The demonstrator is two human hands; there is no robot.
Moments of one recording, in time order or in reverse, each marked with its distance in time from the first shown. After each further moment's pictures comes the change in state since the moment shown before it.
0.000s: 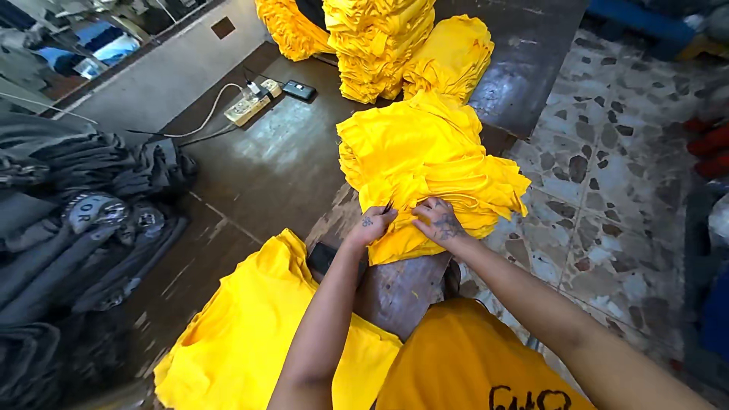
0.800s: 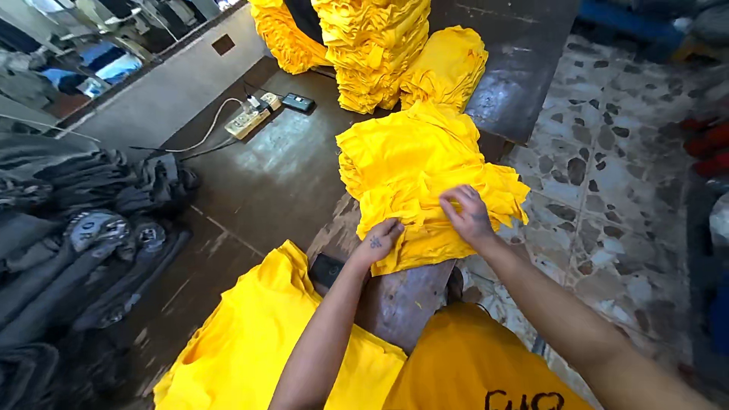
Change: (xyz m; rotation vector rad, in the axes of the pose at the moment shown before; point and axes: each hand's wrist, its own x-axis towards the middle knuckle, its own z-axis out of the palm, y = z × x) left_hand -0.023 0.031 0.008 0.254 -0.035 0.132; right_hand 0.000 0.013 -0.055 0.111 0.363 -0.082
